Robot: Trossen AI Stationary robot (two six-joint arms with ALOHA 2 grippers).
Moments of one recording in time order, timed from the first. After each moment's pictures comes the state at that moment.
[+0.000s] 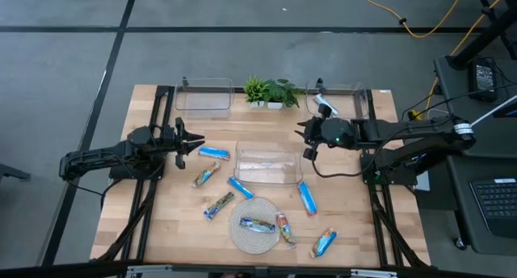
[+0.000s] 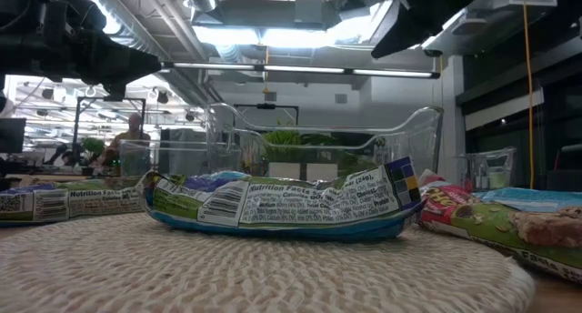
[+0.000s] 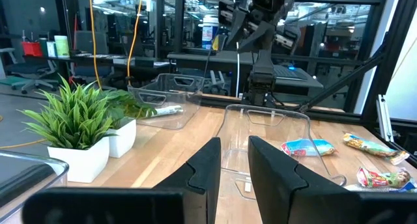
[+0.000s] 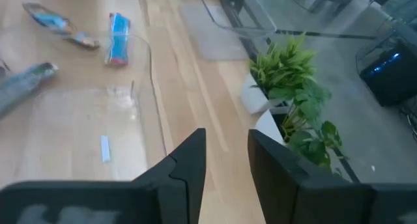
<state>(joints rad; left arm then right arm) 0.22 0.01 0.01 0.05 0.03 -0.09 0.03 1.13 0.91 -0.39 0.48 -0.06</state>
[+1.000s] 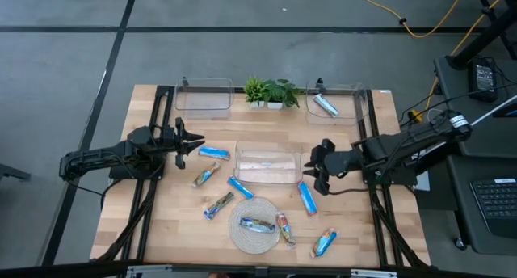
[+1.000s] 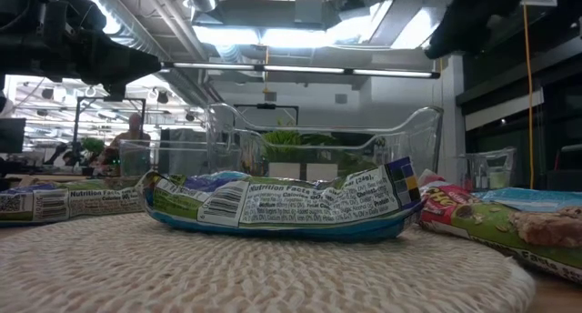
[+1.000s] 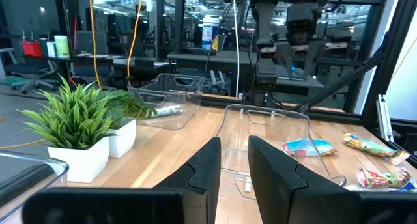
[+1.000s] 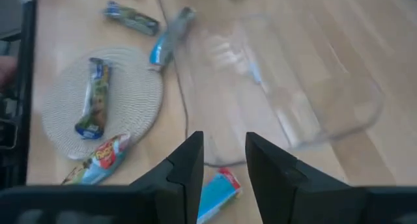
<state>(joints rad) 0.22 0.01 0.01 0.05 0.03 -0.09 0.33 1.14 0.91 -0.61 0.28 0.57</state>
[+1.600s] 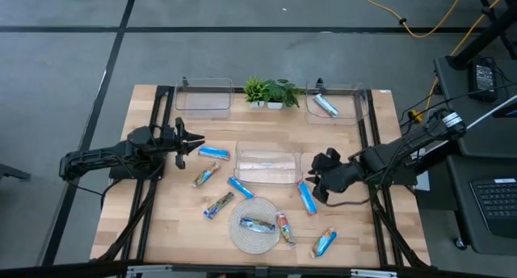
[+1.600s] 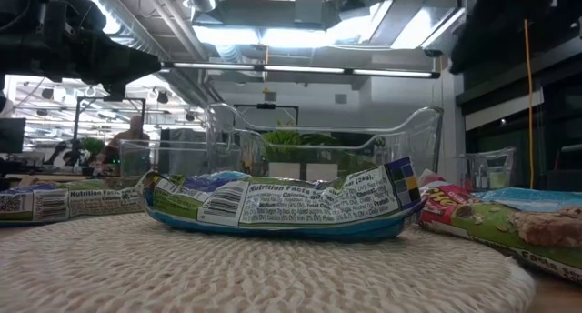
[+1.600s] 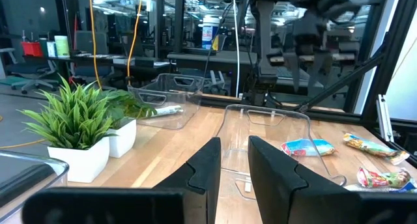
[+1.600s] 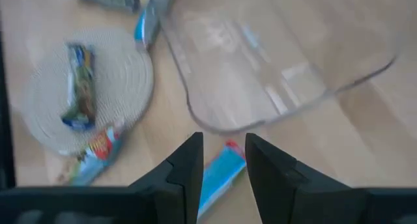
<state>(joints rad) 0.22 0.01 0.01 0.05 0.03 -0.09 0.47 1.22 0.91 -0.68 0.38 0.81</state>
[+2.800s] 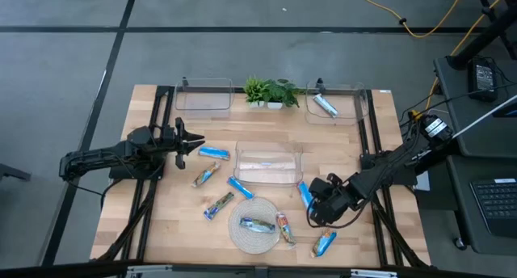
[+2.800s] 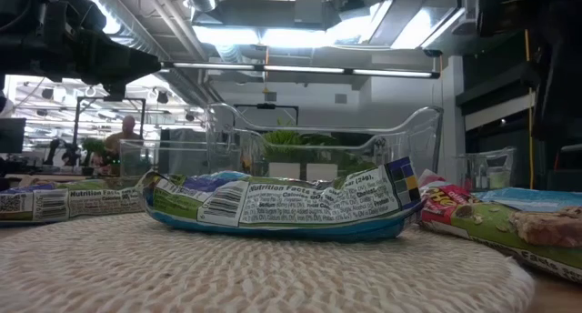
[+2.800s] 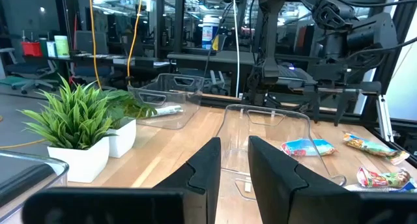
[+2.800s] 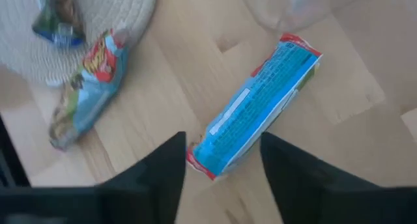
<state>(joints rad) 0.22 0.01 0.01 0.05 0.03 -0.09 0.64 1.46 0.91 -0.67 0.27 1.14</state>
